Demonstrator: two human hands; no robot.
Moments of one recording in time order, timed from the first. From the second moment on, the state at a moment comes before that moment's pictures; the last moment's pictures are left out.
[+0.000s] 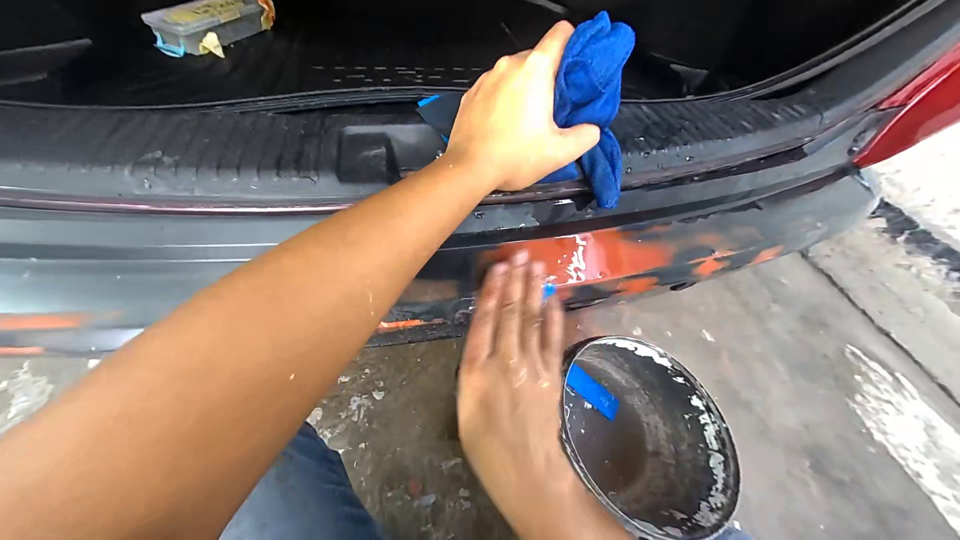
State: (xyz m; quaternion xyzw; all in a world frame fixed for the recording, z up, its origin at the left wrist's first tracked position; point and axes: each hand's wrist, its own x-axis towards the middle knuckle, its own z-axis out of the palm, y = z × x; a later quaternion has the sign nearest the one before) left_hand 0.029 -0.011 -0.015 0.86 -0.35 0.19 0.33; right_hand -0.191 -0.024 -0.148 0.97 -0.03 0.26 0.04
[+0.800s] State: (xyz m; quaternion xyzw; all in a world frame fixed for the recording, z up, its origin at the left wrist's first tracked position) left_hand 0.029 -0.009 -0.014 0.86 -0.35 0.20 0.32; right_hand -0.200 -0.020 -0.147 0.97 0.01 0.25 0.04
